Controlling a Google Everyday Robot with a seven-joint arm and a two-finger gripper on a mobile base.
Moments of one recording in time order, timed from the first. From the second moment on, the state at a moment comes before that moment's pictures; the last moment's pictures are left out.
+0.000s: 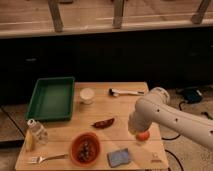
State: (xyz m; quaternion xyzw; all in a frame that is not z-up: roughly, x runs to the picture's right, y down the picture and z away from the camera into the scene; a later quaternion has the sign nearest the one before) arm 0.139 0.207 0.692 -0.28 -0.15 -0.26 0.91
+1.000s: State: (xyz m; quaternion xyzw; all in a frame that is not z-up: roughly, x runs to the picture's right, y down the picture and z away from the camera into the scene) arm 0.135 0.205 0.685 -0.28 -0.15 -0.24 0.92
